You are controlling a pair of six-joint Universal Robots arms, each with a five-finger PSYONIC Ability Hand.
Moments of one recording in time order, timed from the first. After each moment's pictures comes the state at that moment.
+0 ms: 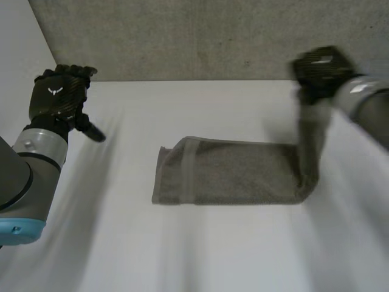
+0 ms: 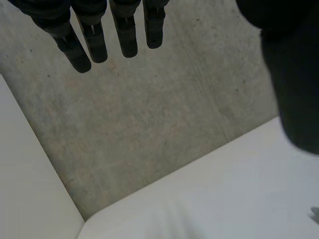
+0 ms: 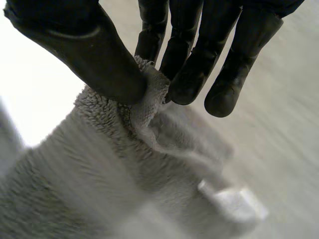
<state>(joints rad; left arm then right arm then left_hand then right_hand) 4.41 -1.73 -1.74 3.57 -1.63 3.30 1.85 -1.10 1.09 0.10 1.28 2.62 0.26 0.26 0.24 0.26 0.22 1.32 1.31 1.33 1.34 1.16</state>
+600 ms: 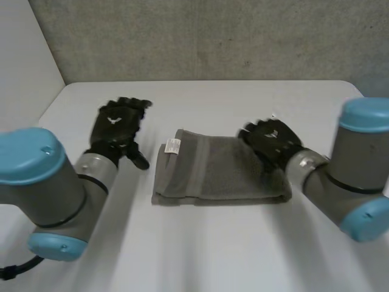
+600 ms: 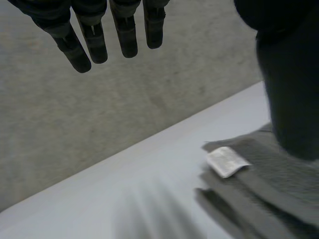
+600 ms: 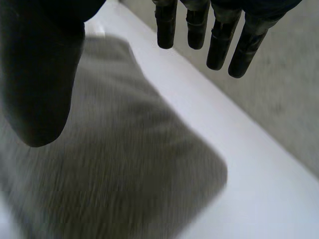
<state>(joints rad) 4.22 -1.92 -1.68 3.57 -1.62 3.25 1.97 -1.11 1.49 -0.05 1.34 2.71 0.27 0.27 0.25 0.27 0.26 0.23 0.25 0.24 0.26 0.06</state>
